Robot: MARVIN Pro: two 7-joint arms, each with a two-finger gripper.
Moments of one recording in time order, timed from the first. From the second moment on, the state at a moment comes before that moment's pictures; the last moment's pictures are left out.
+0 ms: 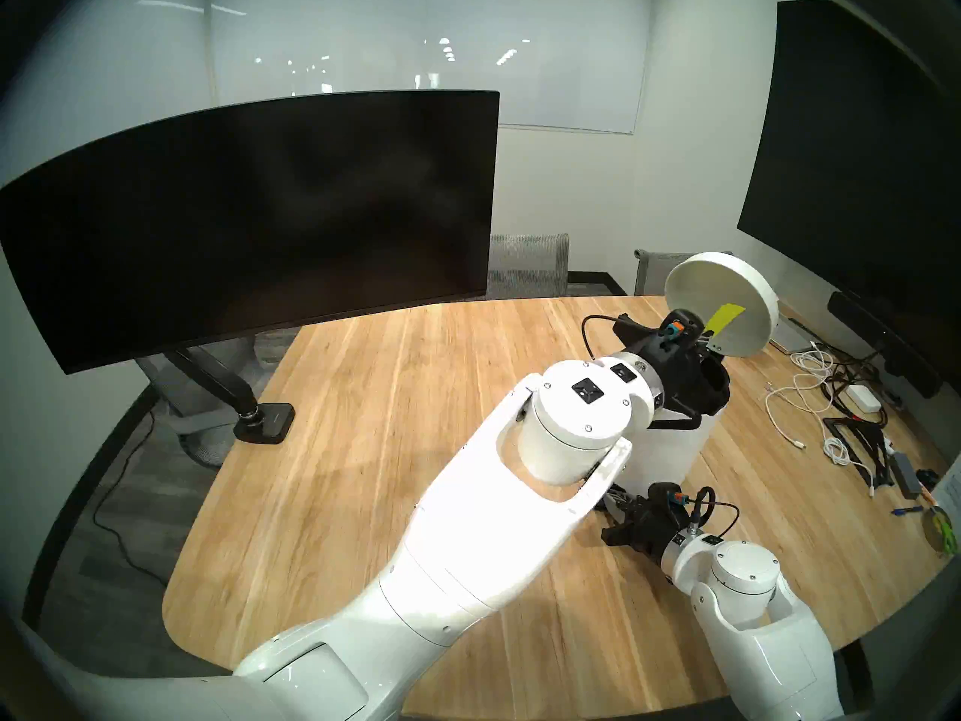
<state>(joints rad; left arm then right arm) 1.18 -1.68 -0.83 -1.73 0.06 0.43 -0.22 -1.94 -1.19 1.57 -1.83 0.35 0.30 0.25</state>
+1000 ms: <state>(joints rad) 1.21 -1.66 -0.83 -1.71 0.04 0.46 -0.22 -1.94 -1.19 1.58 -1.83 0.35 0.30 0.26</state>
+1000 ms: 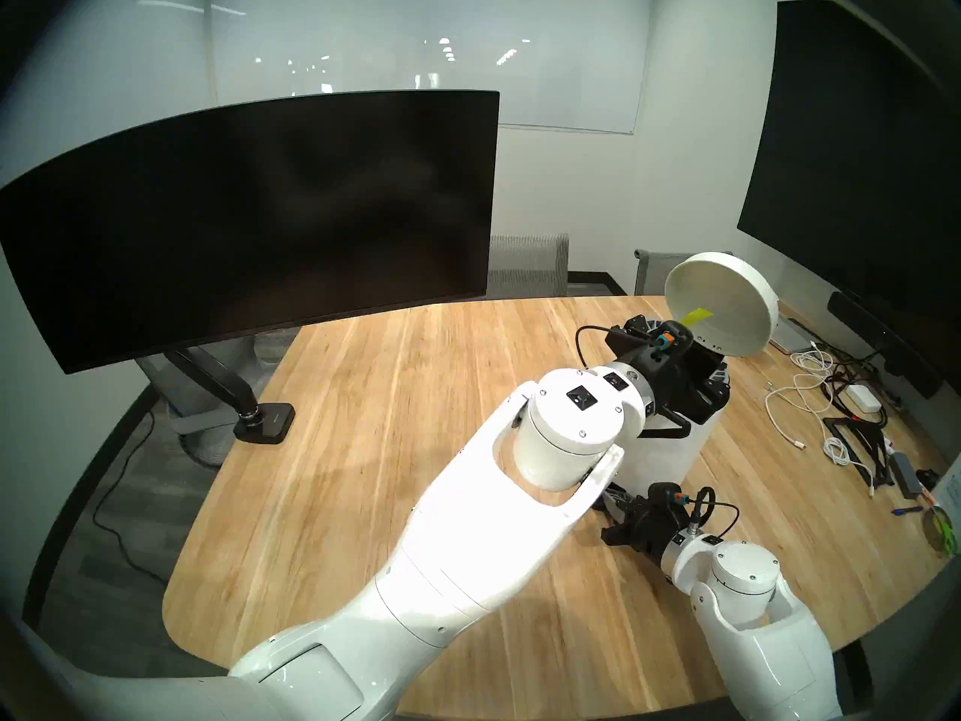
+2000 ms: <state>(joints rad) 1.20 -1.66 -0.92 -1.85 -0.05 0.50 -0.27 -1.93 -1.20 1.57 -1.82 0.33 0.28 0.26</state>
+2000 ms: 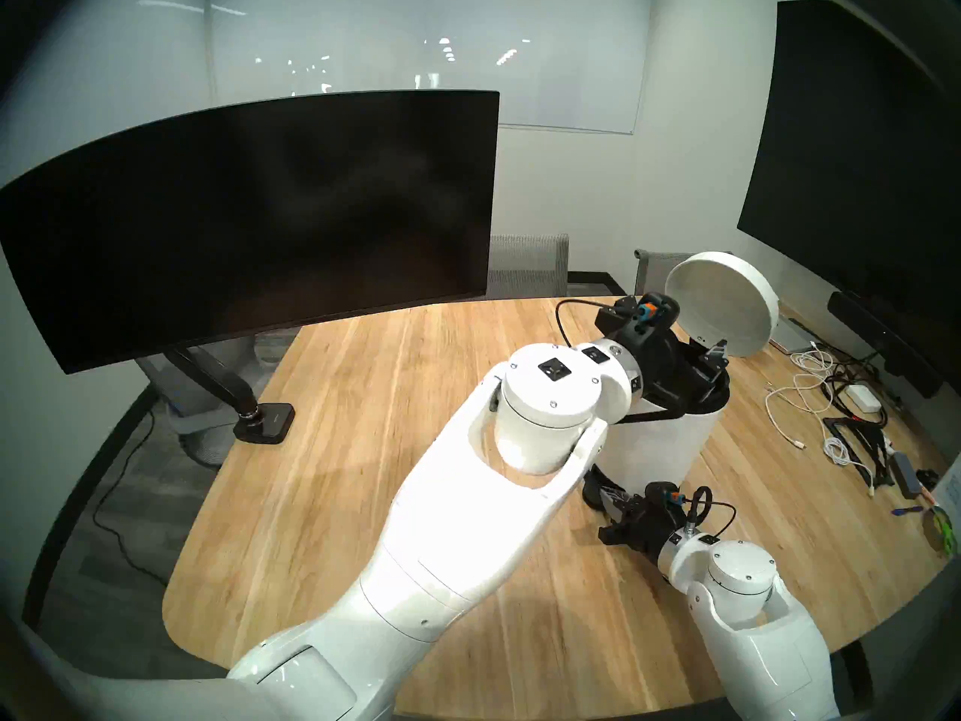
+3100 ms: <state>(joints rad) 1.57 -1.41 -1.27 -2.30 -0.20 0.39 -0.28 -1.89 -1.22 1.53 -1.80 0.29 0.28 0.24</state>
